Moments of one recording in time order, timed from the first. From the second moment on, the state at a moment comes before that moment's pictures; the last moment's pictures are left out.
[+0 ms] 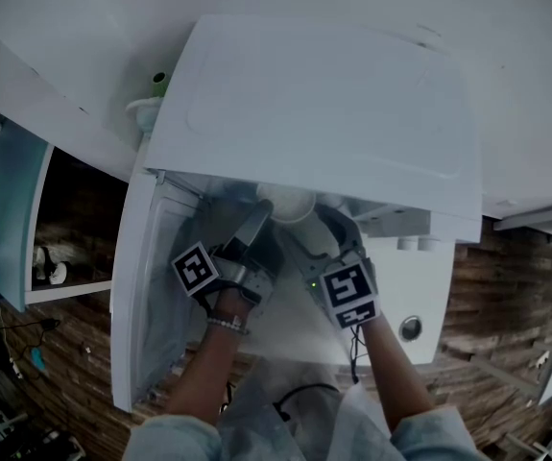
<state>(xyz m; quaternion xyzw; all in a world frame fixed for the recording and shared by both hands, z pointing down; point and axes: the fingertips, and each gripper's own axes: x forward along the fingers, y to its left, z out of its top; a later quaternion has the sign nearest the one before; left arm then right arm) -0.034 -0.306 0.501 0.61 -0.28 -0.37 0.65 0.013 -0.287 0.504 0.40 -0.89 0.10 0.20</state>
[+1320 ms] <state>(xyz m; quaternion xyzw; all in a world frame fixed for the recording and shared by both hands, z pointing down) -0.030 -0.311 0.504 0.63 -0.29 -0.33 0.64 0.011 -0.314 0.511 0.45 -0.86 0.14 0.21</state>
